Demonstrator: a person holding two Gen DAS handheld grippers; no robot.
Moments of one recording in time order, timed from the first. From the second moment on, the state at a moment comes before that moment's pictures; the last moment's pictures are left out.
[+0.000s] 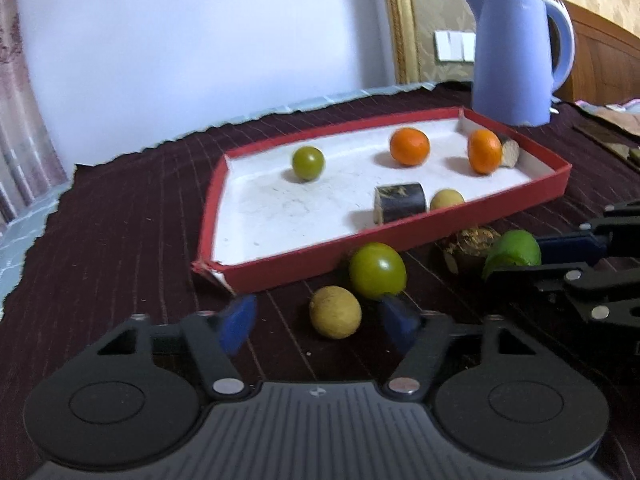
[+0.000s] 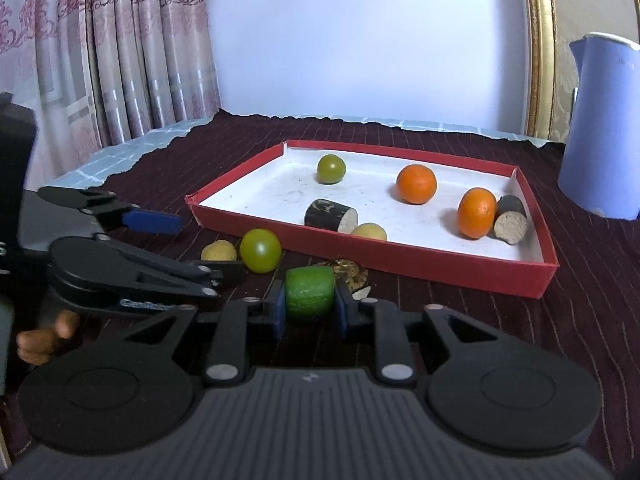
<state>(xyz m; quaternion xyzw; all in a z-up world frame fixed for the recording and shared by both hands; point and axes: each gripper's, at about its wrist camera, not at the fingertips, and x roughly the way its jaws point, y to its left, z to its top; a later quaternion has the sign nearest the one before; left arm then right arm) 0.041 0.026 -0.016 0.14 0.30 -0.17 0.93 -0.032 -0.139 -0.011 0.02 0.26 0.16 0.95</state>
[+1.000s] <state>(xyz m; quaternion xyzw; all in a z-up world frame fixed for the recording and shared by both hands) 0.029 0.013 0.039 0.05 0.28 -0.12 0.95 -0.037 -0.150 0.009 0.04 0.21 0.13 0.97</state>
